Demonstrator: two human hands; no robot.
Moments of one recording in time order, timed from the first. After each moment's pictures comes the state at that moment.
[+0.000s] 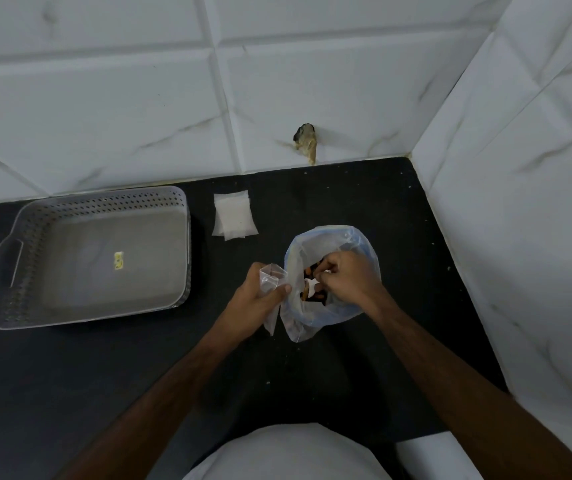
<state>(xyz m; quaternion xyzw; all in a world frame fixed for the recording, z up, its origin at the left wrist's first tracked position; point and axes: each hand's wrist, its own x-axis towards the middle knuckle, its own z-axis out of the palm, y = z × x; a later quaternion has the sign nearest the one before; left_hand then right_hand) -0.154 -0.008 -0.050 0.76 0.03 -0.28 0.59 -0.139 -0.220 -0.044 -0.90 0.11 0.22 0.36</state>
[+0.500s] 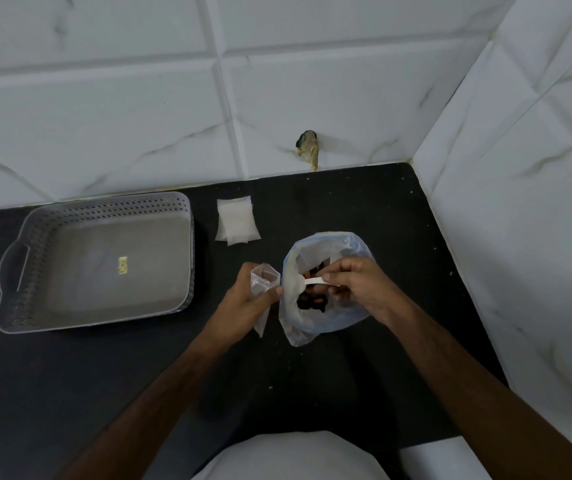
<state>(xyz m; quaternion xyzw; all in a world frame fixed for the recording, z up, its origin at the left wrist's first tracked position) -0.152 0.010 -0.041 0.77 0.00 -0.26 0.58 -0.151 -0.231 -0.014 -0.71 0.23 0.27 0.61</state>
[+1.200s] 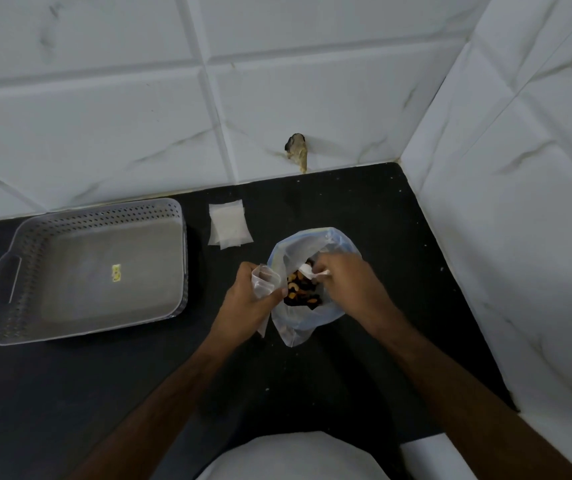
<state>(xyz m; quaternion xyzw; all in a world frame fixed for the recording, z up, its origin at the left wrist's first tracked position) -0.153 -0.010 -0.034 0.81 0.02 -0.22 0.54 -0.152 -0.222 -0.021 -0.95 0.02 0.15 0.26</state>
